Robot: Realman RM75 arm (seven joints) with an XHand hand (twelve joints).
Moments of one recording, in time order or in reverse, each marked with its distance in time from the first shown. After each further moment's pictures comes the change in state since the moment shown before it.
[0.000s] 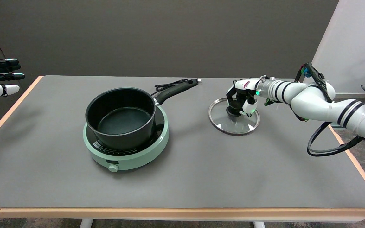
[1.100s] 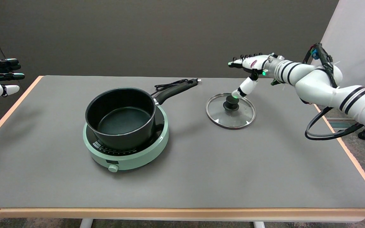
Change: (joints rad) arm 0.081 -0.010 0.076 -0.042 -0.113 -0.007 -0.059
